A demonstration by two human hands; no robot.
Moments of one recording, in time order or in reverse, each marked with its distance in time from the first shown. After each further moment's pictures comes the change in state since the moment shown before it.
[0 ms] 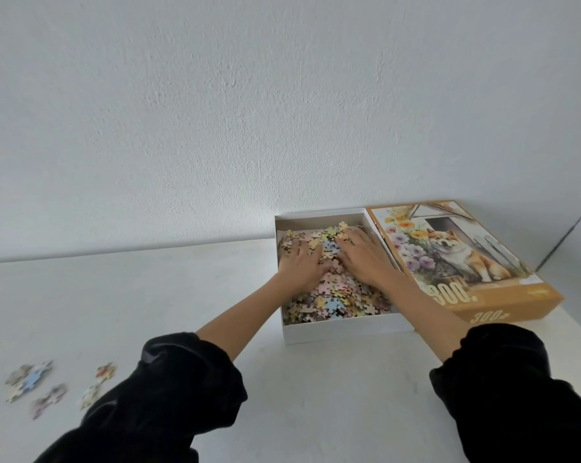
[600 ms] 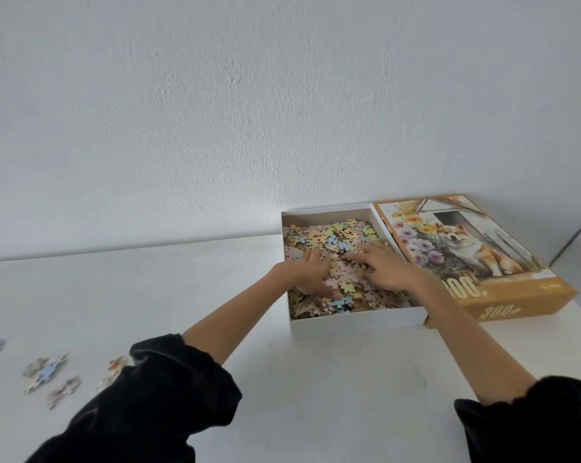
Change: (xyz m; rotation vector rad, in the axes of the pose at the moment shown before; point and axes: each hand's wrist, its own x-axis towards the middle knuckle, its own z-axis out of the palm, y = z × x) left_hand -0.022 0.002 -0.025 0.018 -0.382 0.106; right_hand -0.039 -0.003 -0.034 0.130 -0.332 -0.025
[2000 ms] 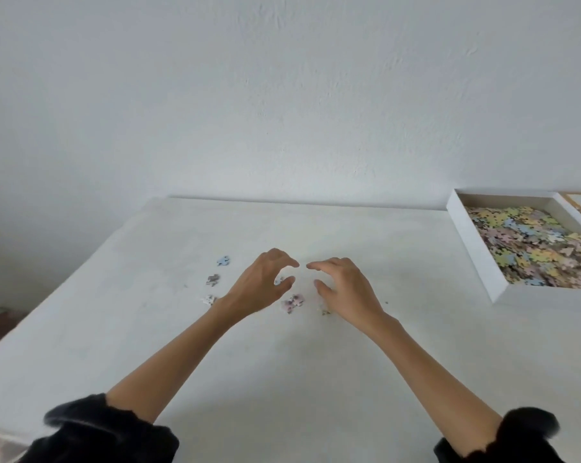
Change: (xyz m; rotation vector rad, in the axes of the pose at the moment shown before) left_hand -0.268 -0.272 0.152 -0.333 0.790 -0.106; right_hand -0.001 -0.377 0.111 0.413 0.404 -0.318
